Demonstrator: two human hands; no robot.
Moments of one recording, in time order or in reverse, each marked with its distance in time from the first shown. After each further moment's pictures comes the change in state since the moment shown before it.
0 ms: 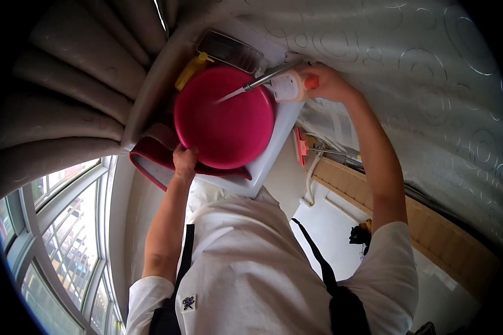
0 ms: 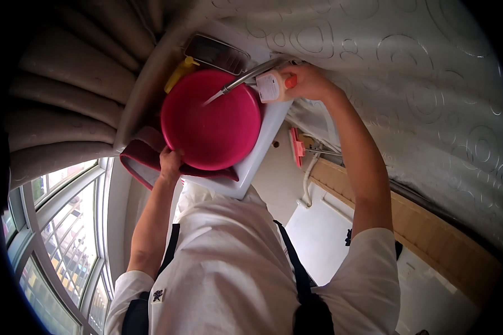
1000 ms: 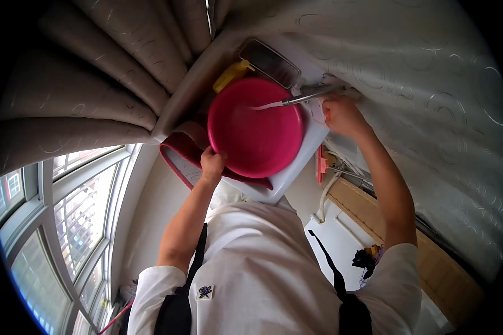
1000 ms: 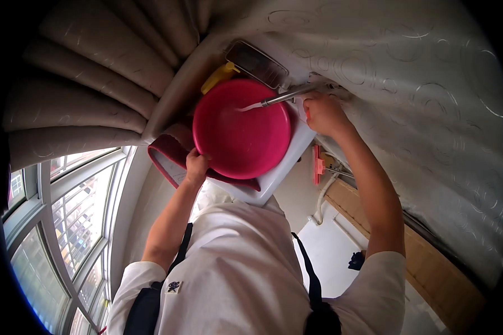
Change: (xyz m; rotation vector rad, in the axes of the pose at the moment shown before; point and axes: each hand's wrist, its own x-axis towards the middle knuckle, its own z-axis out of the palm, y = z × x) left_hand -0.018 0.006 -0.002 -0.033 -0.003 0.044; right_hand 0.011 -0.038 0.033 -0.327 0.009 -0.165
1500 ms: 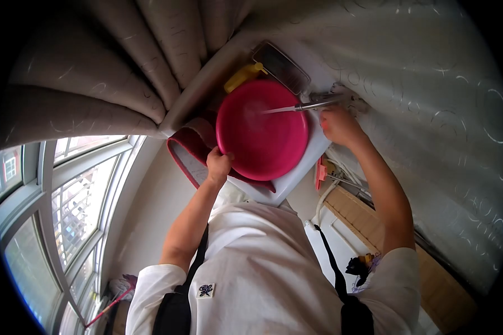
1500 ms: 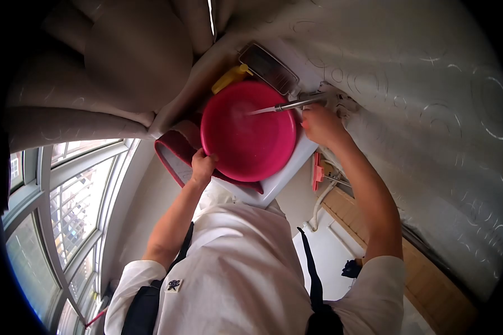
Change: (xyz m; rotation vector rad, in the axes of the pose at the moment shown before) left_hand -0.007 0.003 -0.002 0.048 0.035 0.037; right_hand 0.013 -0.027 0.013 -0.034 -0.093 -0.060
